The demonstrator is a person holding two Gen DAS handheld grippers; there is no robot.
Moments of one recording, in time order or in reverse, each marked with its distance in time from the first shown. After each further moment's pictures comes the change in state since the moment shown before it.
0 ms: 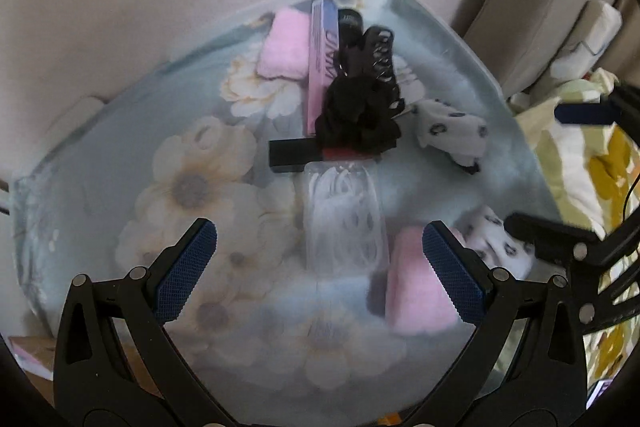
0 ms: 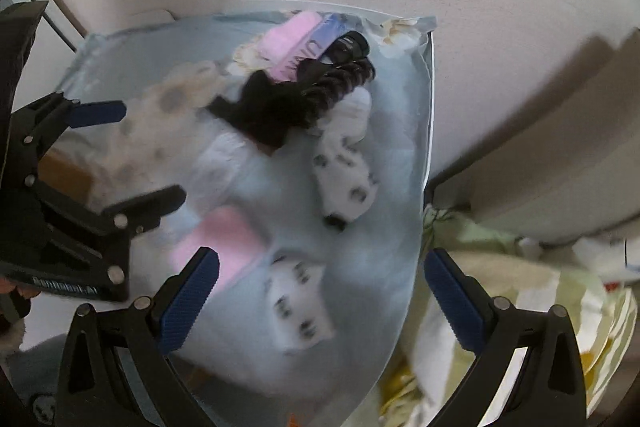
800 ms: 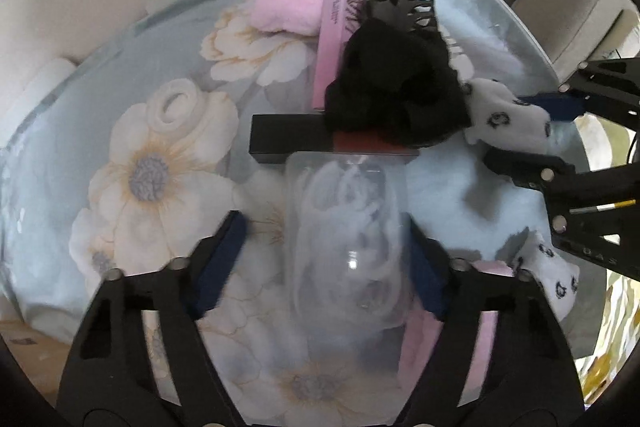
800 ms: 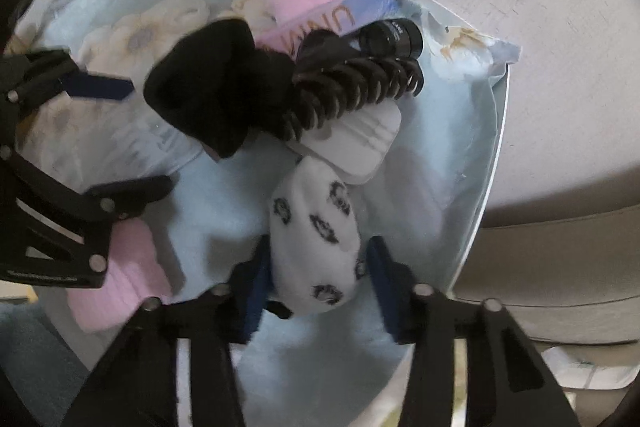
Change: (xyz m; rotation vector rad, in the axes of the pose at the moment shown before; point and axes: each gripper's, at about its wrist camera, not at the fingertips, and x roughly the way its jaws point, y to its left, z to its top) left arm 0.049 0.007 -0.012 -0.056 0.048 -0.002; right arm 0.061 -0.003 0.017 -0.279 0.021 -0.005
